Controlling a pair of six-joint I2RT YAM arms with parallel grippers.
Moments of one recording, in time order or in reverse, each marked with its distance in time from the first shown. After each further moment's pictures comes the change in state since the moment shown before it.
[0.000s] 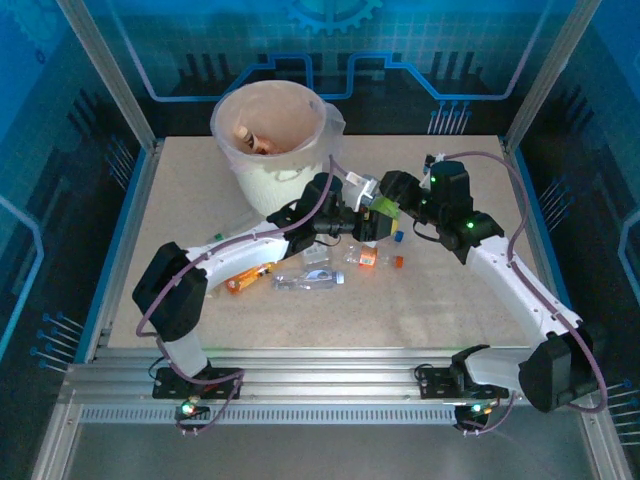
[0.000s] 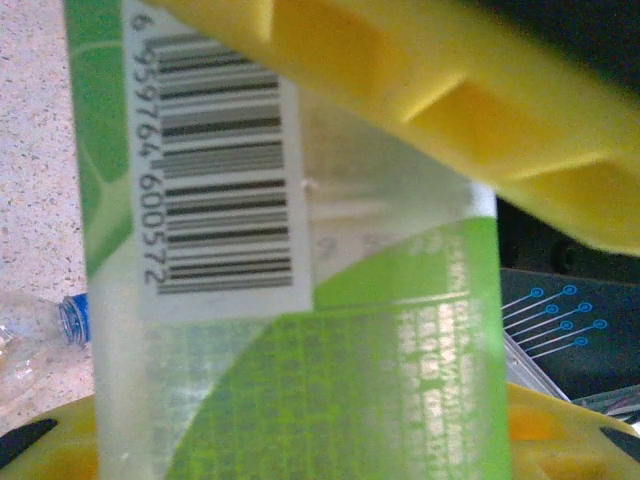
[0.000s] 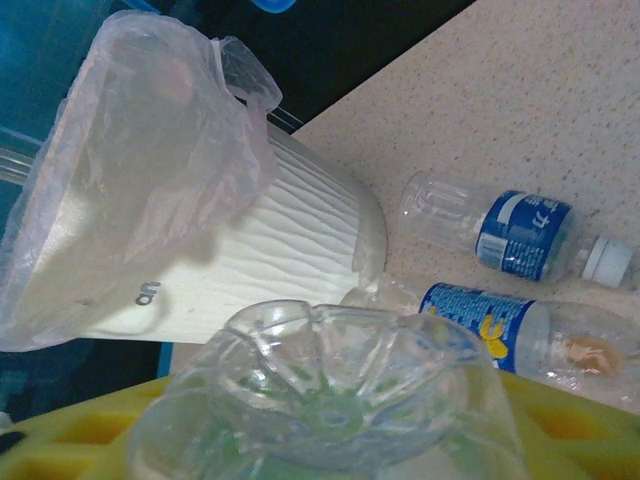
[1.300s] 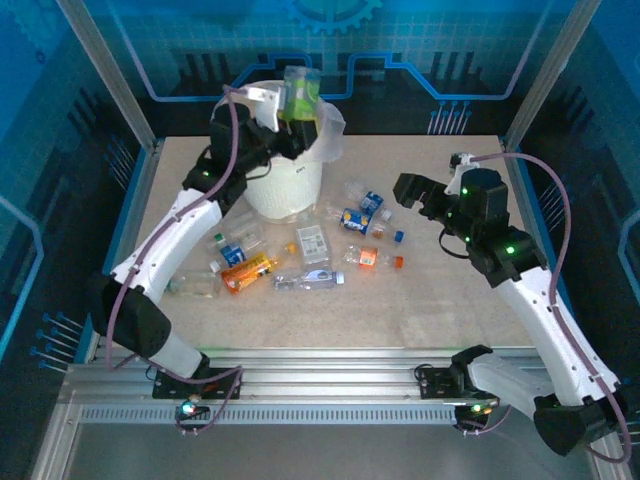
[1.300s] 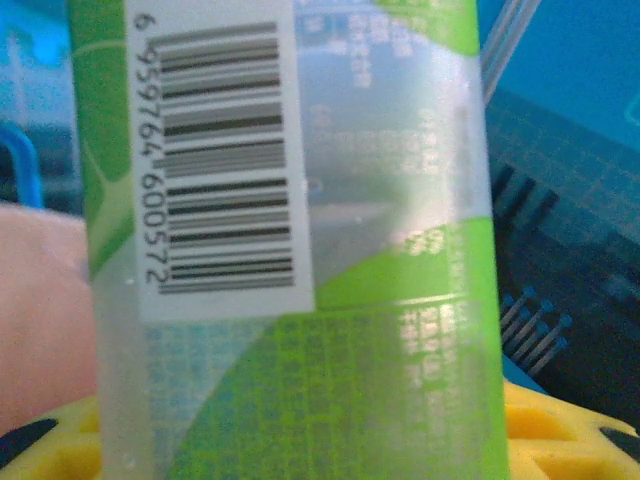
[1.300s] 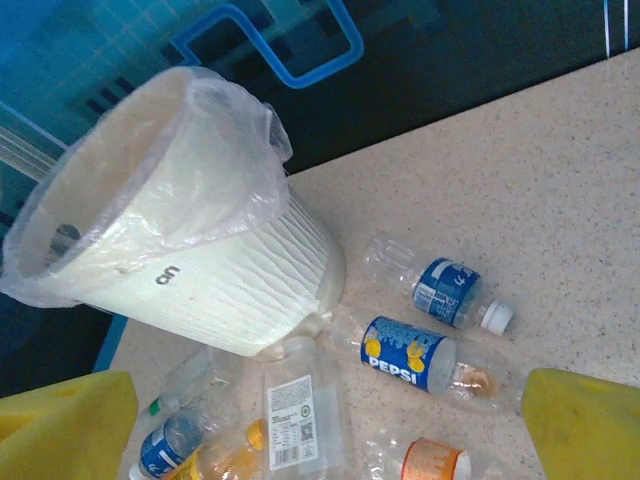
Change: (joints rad) left arm 0.382 -0.185 0.281 -0.205 -0.230 0.237; right arm 0.011 -0.225 0.089 -0.257 0.136 -0.232
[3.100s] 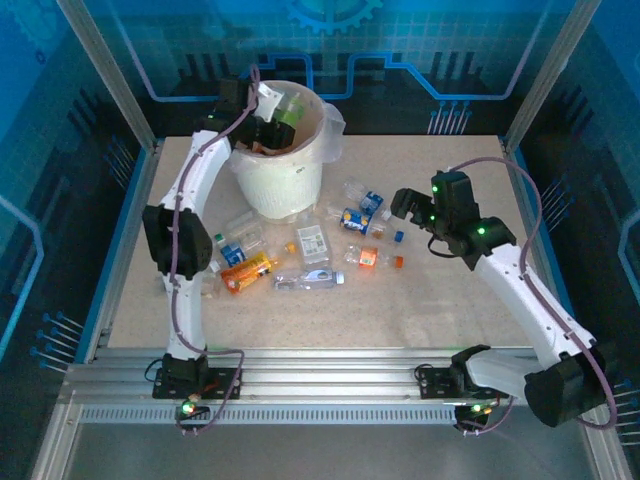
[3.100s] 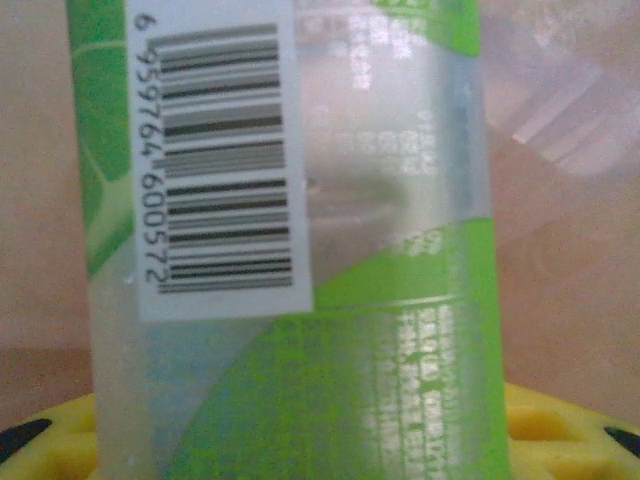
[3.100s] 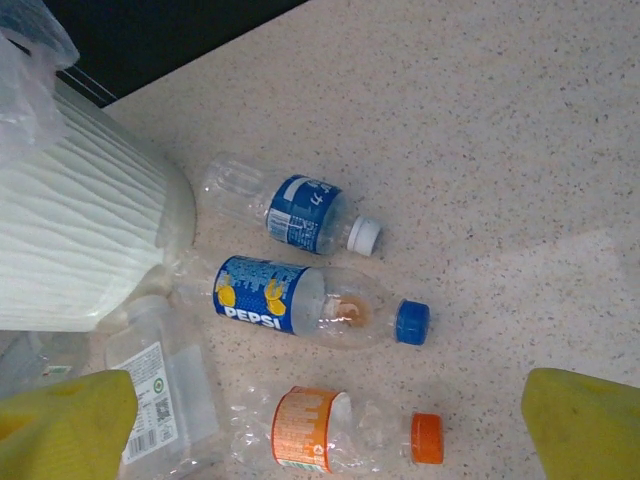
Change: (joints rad) left arm 0.212 0.644 0.699 -0.685 0.164 0.454; right arm 0.000 0.154 -0.057 -0.102 0.151 0.031
